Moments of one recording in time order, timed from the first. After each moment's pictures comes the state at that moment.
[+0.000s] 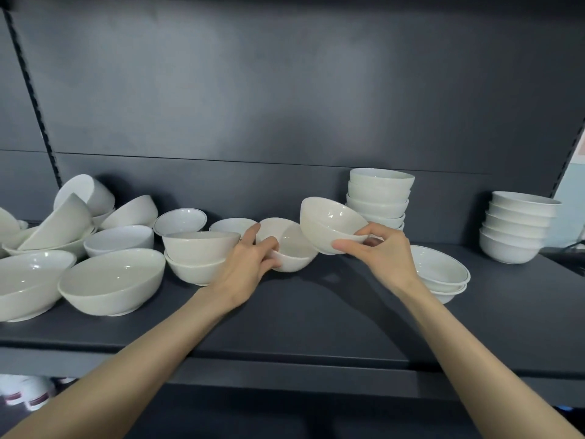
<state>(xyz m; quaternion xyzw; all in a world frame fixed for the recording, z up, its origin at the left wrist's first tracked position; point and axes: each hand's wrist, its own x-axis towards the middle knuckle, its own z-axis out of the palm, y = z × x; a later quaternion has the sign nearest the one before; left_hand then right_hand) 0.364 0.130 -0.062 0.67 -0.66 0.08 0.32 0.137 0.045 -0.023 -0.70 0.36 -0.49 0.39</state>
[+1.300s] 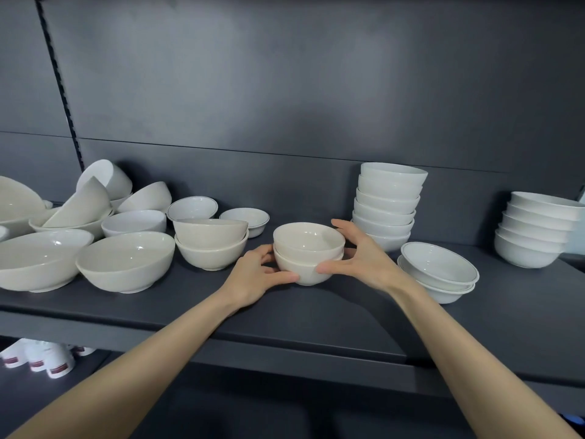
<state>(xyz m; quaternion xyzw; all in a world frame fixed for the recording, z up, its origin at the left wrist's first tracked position) 0.344 0.145 -0.079 0.64 -0.52 -0.26 0.51 0.152 0.032 -0.040 -0.82 0.27 -0.28 0.43</state>
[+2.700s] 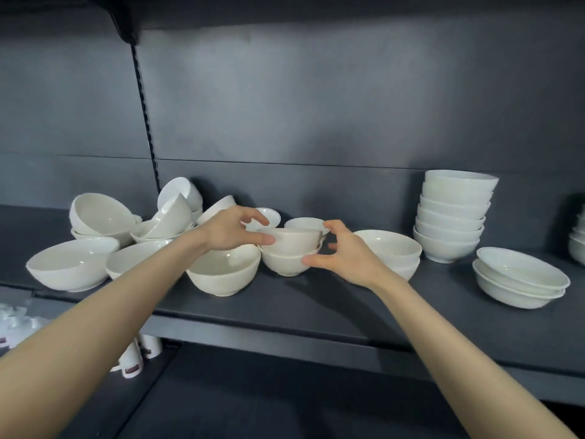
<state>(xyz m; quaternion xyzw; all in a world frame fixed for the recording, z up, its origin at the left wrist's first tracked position) 0.481 0.236 0.016 0.76 -0.56 -0.12 0.31 0.276 0.127 -0.021 -0.85 0.30 -0.26 0.34</state>
